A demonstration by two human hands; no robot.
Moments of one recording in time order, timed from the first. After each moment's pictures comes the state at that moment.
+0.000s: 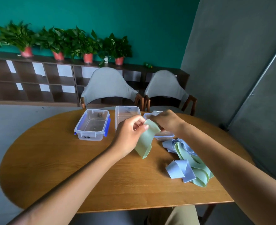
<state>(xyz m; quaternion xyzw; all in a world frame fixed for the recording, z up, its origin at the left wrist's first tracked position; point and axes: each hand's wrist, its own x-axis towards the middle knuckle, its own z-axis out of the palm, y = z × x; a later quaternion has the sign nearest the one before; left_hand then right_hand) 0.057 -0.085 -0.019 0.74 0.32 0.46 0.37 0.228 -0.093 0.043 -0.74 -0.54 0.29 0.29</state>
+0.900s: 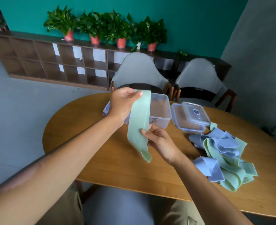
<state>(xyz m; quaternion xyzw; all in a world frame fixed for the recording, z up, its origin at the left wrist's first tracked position) -0.012 -0.046 0.000 0.52 0.46 0.61 0.39 0.146 -0.110 -0.081 -0.44 -0.56 0.55 0.44</state>
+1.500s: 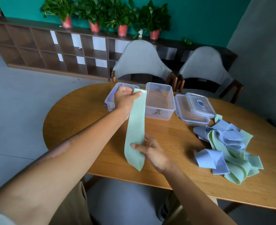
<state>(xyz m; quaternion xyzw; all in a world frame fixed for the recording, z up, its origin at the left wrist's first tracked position) -0.010 0.004 -0.062 0.42 0.56 0.58 0.41 0.114 -0.133 -0.136 -0.47 -0.46 0.64 0.40</state>
